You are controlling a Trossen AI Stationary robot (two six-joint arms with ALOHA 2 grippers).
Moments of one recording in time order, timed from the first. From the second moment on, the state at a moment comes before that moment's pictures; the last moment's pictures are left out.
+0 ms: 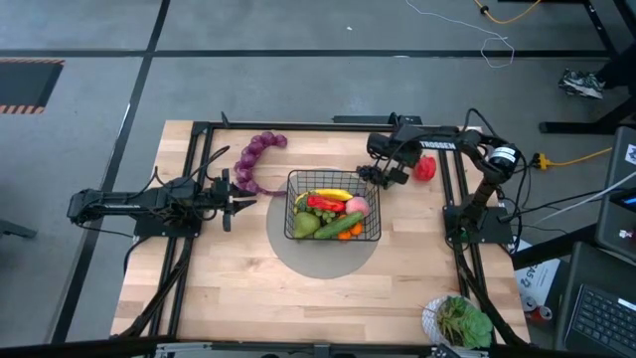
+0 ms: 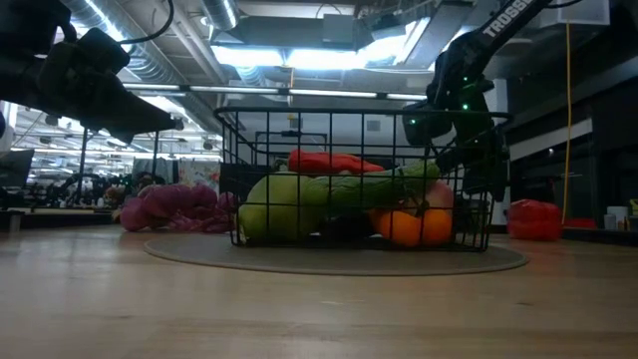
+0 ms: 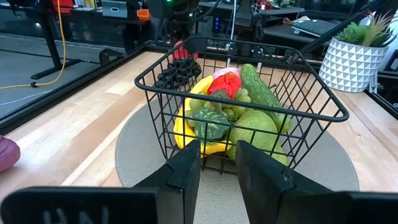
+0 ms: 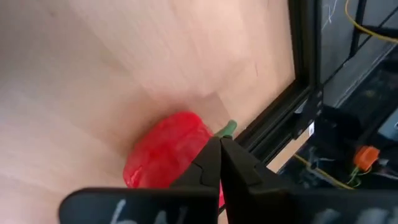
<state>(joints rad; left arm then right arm) 0.08 0.12 0.01 0.04 -0.13 -0.10 -0.57 1.74 1.08 -1.12 0.59 0.11</state>
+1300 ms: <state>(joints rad) 0.08 0.12 0.01 0.04 -0.13 -0.10 -0.53 1.28 0.89 -1.07 0.42 0.68</state>
